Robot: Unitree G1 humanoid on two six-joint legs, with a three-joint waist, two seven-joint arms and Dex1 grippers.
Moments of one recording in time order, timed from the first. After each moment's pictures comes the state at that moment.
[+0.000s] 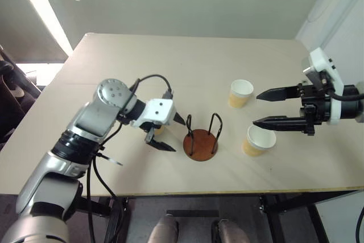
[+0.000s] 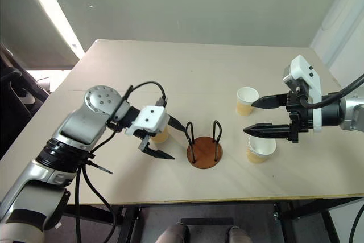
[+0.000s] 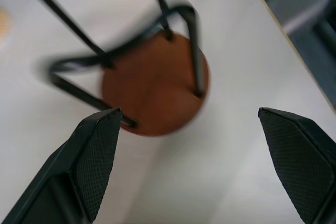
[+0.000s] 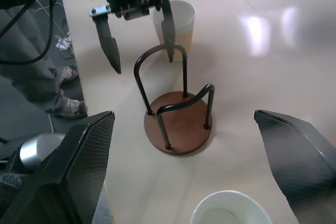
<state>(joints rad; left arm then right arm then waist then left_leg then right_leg) -0.86 0.78 -0.31 0.06 -0.22 0.28 -1.57 -0.70 -1.14 -0.10 -0.37 0.87 1.06 1.06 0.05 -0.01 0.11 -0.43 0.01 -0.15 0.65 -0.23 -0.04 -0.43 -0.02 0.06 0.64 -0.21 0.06</state>
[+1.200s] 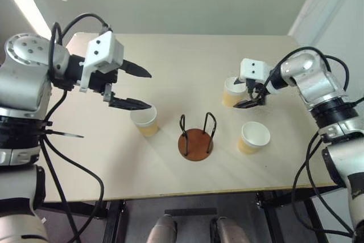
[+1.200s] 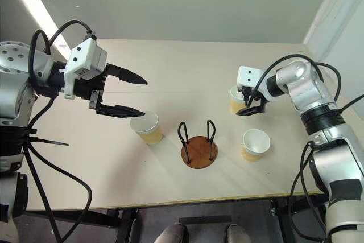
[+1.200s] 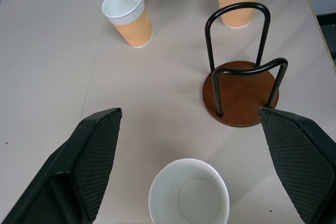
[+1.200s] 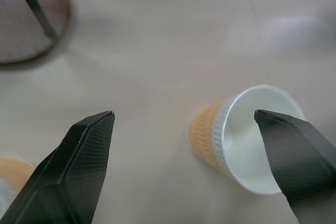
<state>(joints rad) -0.96 1.01 -0.09 0.10 -0.32 0.44 -1.52 -1.19 -0.68 0.46 0.66 -0.10 0.15 1.29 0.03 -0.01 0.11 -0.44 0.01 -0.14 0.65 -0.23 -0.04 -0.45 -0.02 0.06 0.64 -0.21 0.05</state>
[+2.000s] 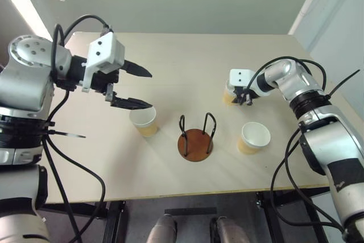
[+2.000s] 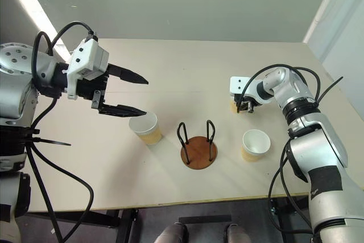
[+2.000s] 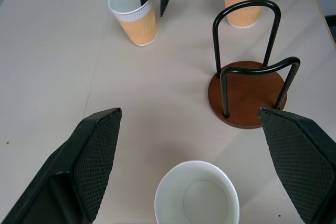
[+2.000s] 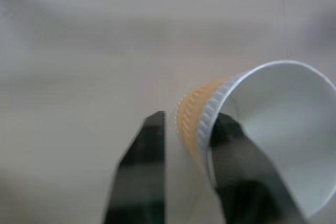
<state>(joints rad) -0.95 0.99 -0.09 0.12 -0.31 0.42 -1.51 -1.32 -0.53 0.45 1.06 -0.32 -0.06 1.22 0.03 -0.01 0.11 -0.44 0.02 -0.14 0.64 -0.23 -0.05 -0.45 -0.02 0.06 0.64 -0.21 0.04</state>
